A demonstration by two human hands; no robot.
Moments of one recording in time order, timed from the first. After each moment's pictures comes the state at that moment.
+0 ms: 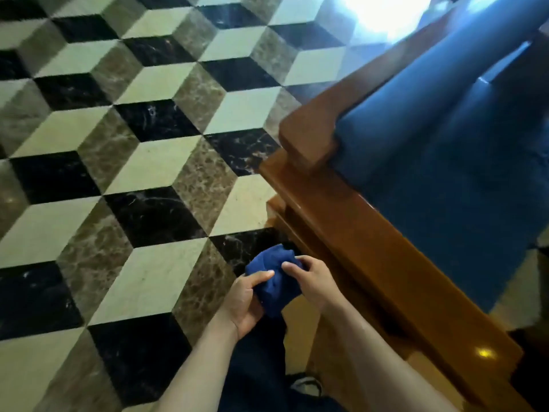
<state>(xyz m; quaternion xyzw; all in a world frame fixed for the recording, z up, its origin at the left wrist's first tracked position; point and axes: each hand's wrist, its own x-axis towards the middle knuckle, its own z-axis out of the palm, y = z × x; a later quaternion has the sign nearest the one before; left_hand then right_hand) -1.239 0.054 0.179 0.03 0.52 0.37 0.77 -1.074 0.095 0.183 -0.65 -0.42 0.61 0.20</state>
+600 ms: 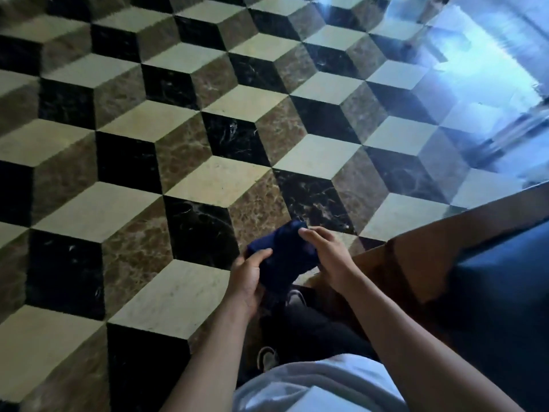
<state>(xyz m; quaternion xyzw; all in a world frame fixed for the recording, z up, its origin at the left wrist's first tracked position) -1.449 0.250 0.220 -0.05 0.60 0.58 0.55 -1.313 0.352 0.249 -0.54 -0.45 0.68 0.22</state>
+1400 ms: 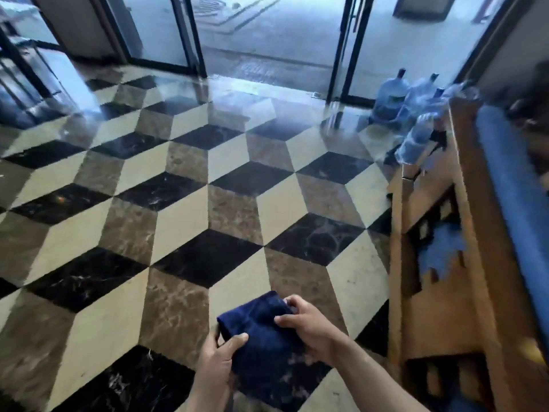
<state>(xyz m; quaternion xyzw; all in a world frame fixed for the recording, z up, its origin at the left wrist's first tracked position) -1.535 0.906 0.215 0.23 0.53 0.36 0.73 -1.332 0.882 0.229 -0.60 -0.21 0.67 0.38</state>
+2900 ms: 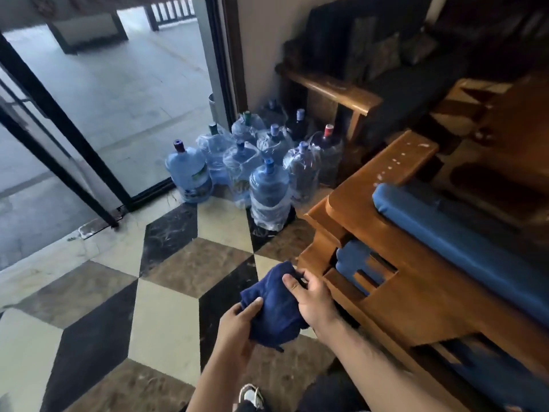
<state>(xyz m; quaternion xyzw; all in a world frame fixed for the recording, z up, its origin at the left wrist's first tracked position) -0.634 1.709 0.251 0.51 0.36 -0.15 0.77 -0.590 1.547 0.266 -0.71 0.14 0.15 0.68</state>
